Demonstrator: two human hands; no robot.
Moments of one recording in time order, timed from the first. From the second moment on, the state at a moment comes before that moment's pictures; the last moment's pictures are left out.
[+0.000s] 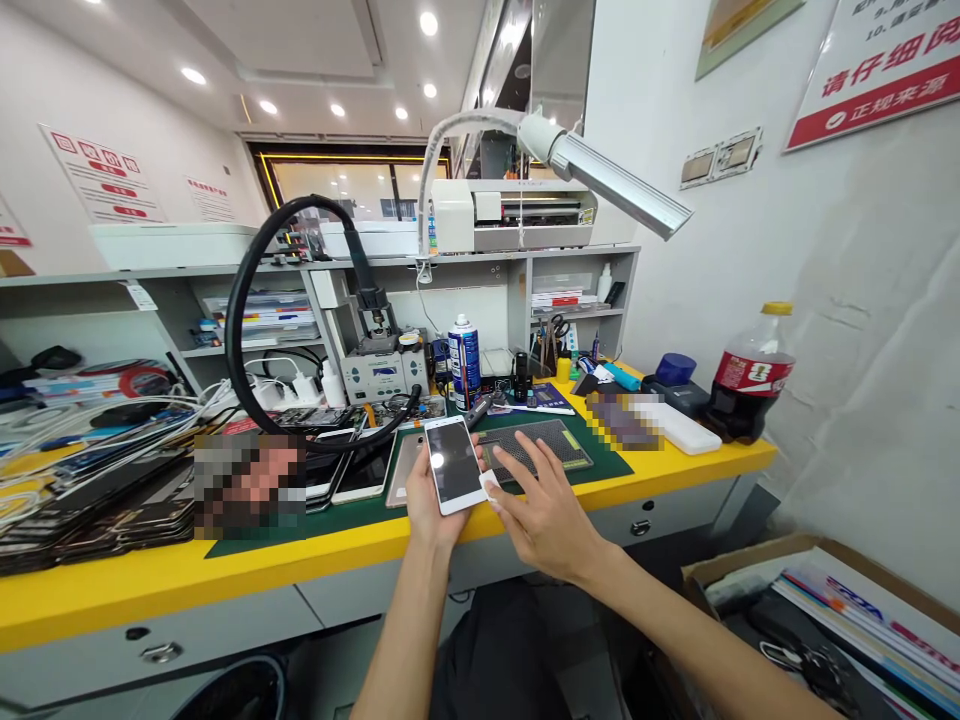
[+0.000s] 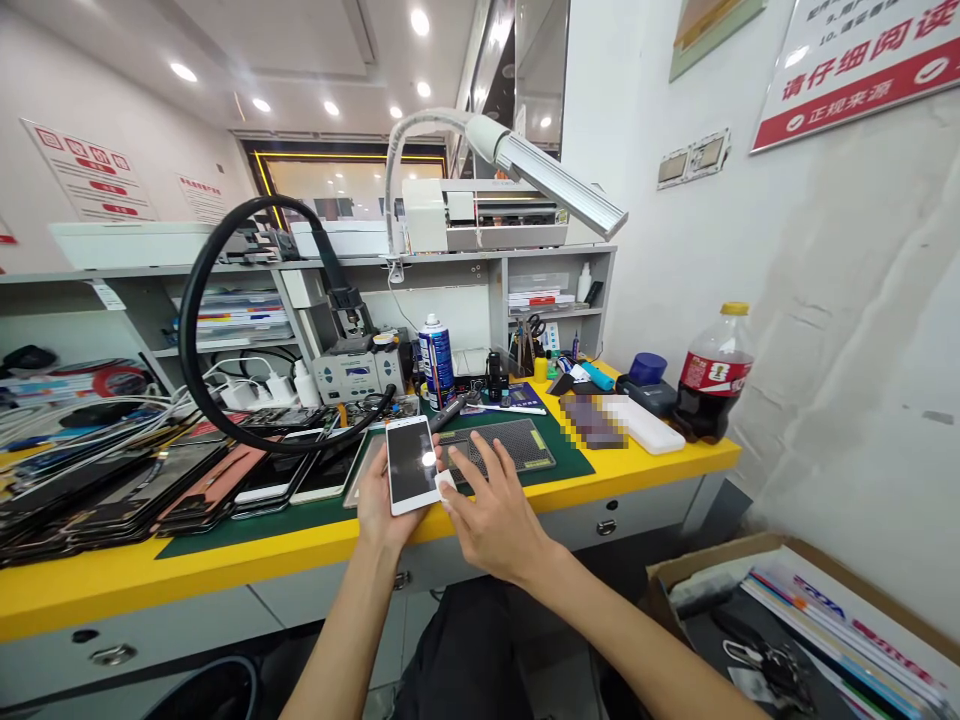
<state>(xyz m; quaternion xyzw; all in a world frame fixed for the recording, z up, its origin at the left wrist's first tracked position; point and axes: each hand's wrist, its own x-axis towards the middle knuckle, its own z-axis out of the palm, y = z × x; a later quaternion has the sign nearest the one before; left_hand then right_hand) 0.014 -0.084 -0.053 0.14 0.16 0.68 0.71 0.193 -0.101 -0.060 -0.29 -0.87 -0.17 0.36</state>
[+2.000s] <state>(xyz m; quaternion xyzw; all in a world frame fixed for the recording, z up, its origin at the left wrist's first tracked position) 0.023 -0.087 -0.041 0.09 0.17 0.71 0.68 0.119 -0.029 -0.013 -0.36 -0.85 -0.09 0.38</state>
